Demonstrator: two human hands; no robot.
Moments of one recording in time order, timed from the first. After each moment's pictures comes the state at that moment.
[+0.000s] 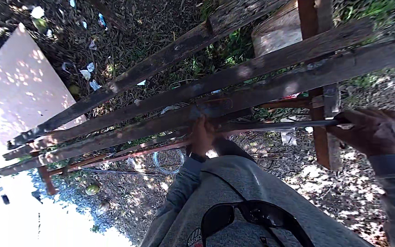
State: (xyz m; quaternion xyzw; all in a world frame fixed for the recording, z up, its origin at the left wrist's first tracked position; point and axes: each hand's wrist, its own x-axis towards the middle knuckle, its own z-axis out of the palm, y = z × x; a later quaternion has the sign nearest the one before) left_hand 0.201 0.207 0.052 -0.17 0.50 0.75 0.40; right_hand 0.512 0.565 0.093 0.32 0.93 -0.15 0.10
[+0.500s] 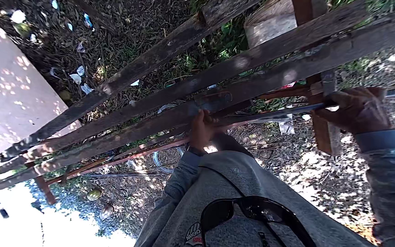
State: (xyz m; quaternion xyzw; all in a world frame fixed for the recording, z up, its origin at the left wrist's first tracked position) left_hand 0.188 0.193 0.042 -0.11 0.50 0.71 0.48; right_hand 0.475 0.542 0.100 0.30 0.94 -0.13 0.08
